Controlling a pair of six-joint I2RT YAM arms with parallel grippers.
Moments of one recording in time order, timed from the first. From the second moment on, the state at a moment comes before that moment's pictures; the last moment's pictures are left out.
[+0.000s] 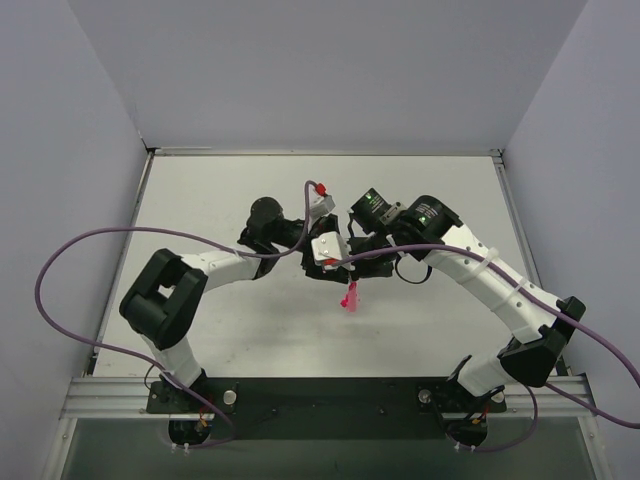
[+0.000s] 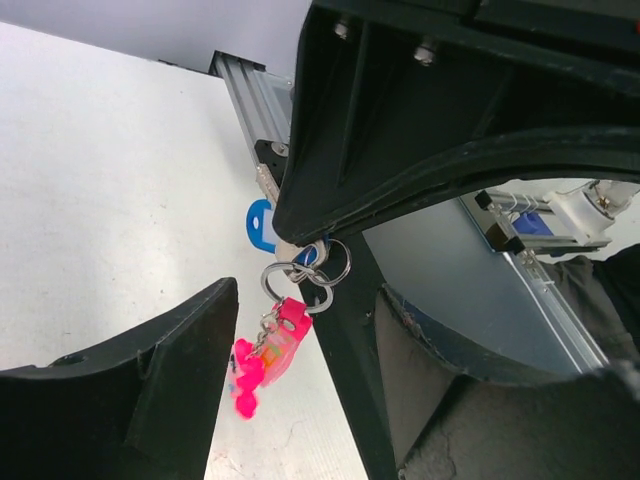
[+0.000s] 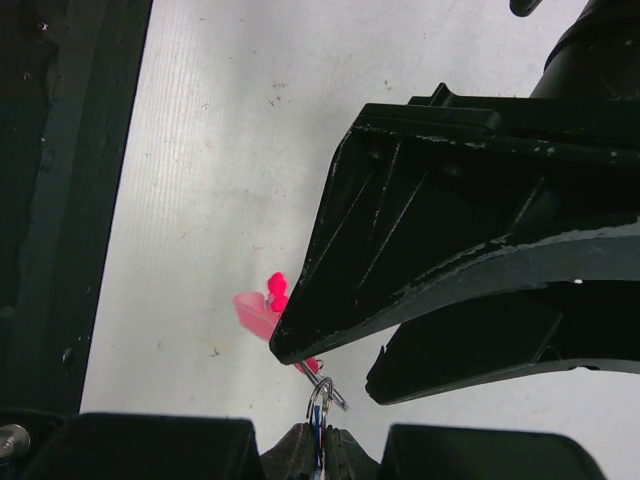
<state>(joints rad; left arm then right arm) -0.62 1.73 0.96 0.96 1.34 -0.69 0.85 1.47 1.60 -1.29 -0.18 -0.92</state>
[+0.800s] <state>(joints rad) -0.62 1.70 1.03 0.40 1.16 -0.27 0.87 1.47 1.60 -1.29 -0.18 -0.92</state>
